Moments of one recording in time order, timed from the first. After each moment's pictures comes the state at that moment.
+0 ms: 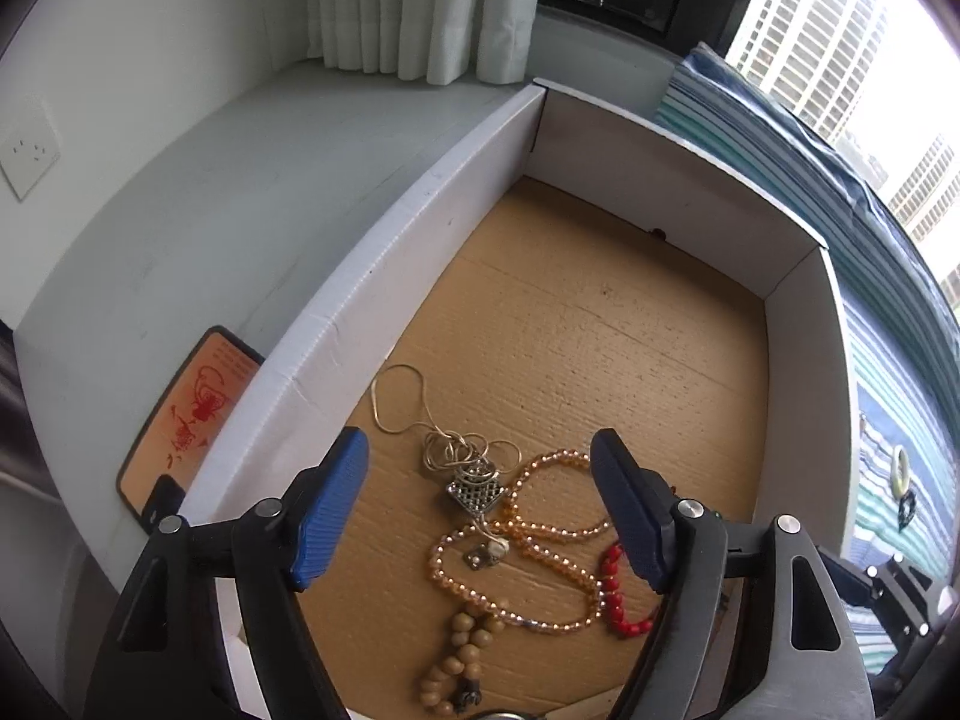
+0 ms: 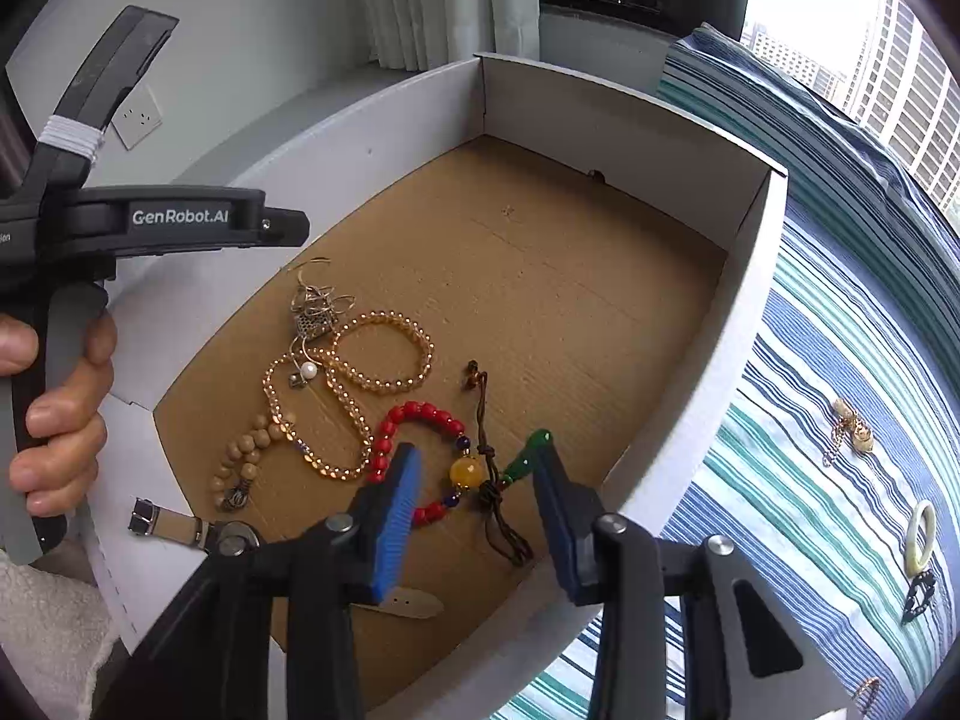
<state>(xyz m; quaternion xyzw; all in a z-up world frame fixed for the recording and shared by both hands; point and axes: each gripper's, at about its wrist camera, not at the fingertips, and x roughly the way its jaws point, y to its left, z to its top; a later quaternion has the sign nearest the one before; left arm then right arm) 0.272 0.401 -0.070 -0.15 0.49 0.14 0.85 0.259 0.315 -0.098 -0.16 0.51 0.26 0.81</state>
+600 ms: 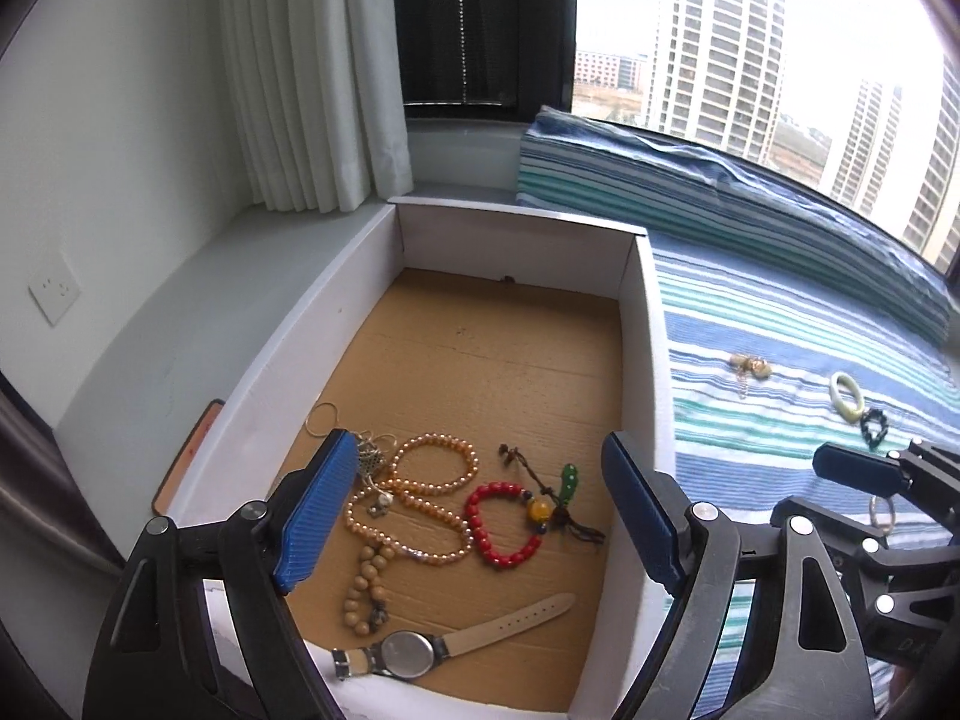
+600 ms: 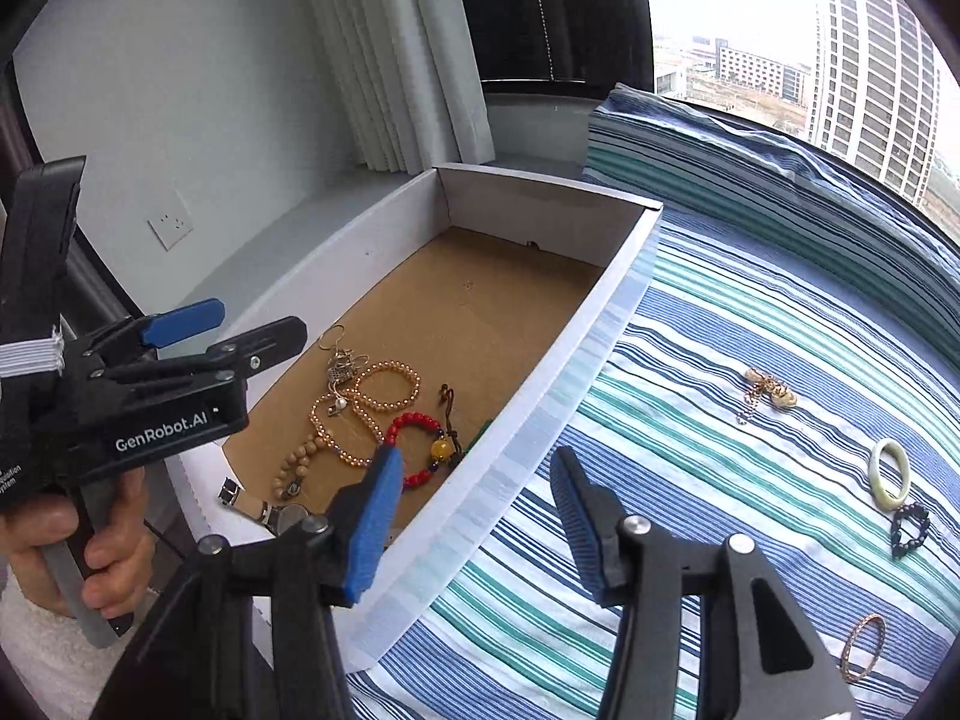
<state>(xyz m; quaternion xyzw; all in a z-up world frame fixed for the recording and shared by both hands) 0.190 0.259 0.016 -0.04 0.40 0.10 0.91 0.210 0.217 -0.012 -0.07 0.44 0.26 0.85</state>
